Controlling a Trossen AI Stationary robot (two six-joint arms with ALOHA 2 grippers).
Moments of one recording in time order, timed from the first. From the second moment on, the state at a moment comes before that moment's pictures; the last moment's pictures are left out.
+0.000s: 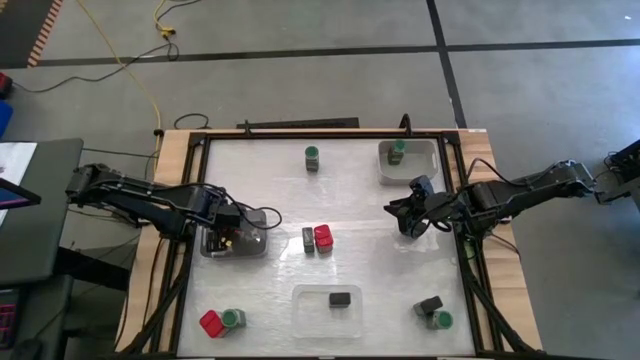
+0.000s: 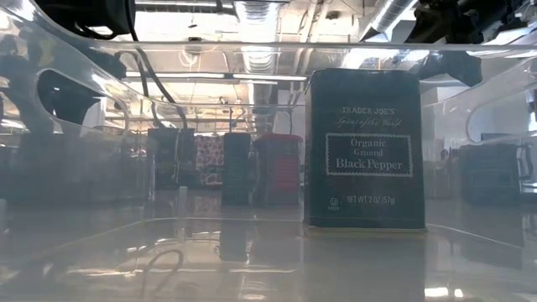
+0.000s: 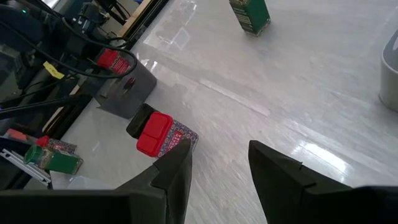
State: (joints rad) left arm -0.12 1.10 0.79 -1.20 -0.20 -0.22; right arm 0.23 0.85 0.69 -0.49 0.49 1.02
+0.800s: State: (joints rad) left arm -0.12 1.10 0.79 -1.20 -0.14 -0.23; right arm 0.23 0.85 0.69 -0.49 0.50 1.02
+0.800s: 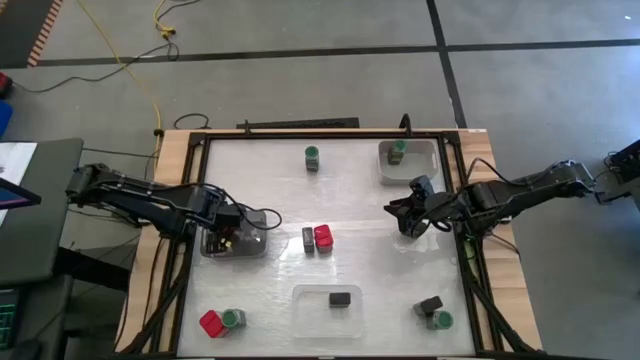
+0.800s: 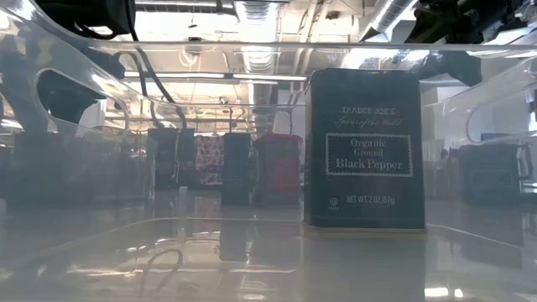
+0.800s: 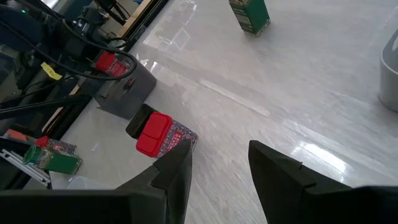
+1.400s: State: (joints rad) left arm -0.12 1.10 0.79 -1.20 -0.24 -0.26; right arm 0.23 0.85 0.69 -0.49 0.50 1.02
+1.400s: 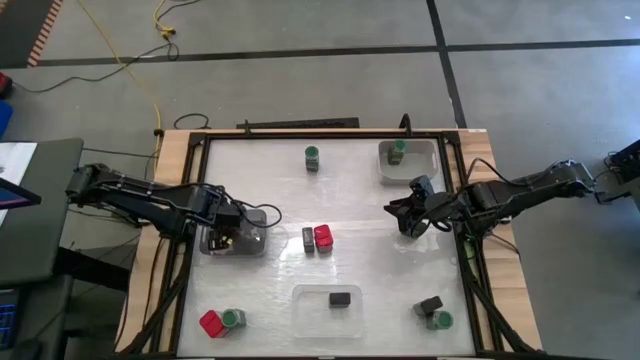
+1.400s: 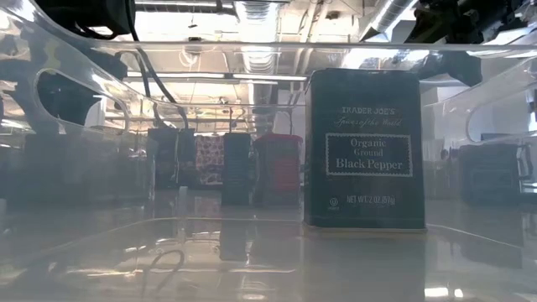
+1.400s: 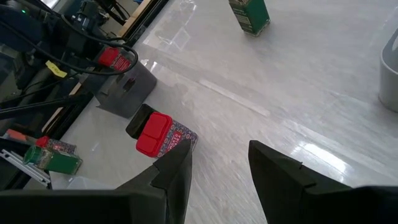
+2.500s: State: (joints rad) left arm -0.12 1.09 0.88 -1.30 -0.21 -0.32; right arm 0.23 0.85 0.69 -0.49 0.50 1.02
